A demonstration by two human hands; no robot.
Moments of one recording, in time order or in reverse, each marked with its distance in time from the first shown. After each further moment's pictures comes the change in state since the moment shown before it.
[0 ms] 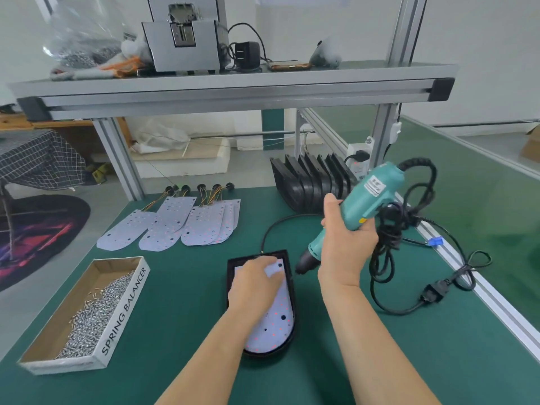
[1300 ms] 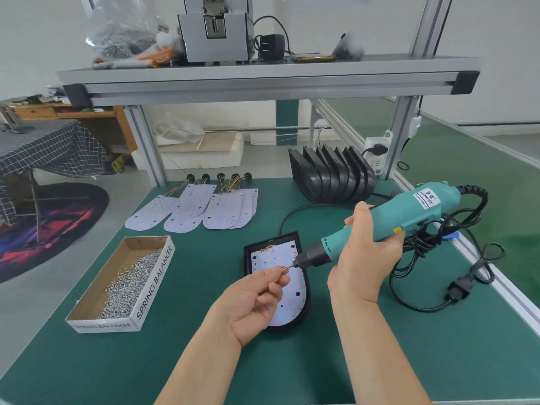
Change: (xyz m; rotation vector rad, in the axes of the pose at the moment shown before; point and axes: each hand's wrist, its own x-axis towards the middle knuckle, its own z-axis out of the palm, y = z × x) left_hand -0.061 -0.028 -0.041 -1.543 -0.375 -0.584; right_hand -0.052 -0.024 -0.013 0.181 0.084 0.047
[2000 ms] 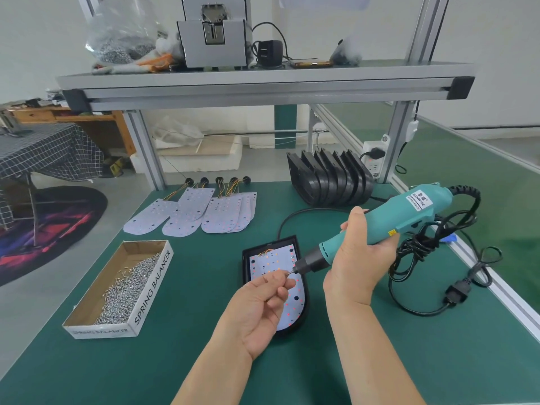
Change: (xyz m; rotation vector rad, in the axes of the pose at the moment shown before) left_hand 0.006 -0.019 0.000 0.003 0.016 0.144; right_hand 0.001 0.006 0.001 -0.019 0.035 -0.020
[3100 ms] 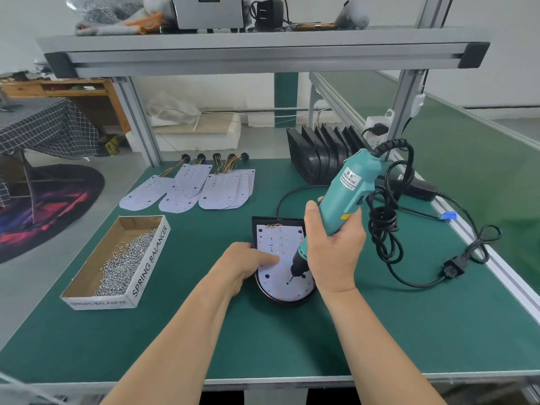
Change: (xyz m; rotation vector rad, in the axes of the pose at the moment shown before) left_hand 0.053 0.032 -0.014 1.029 0.244 0.057; right_hand -0.009 0.036 -0.020 -0.365 -0.388 -0.345
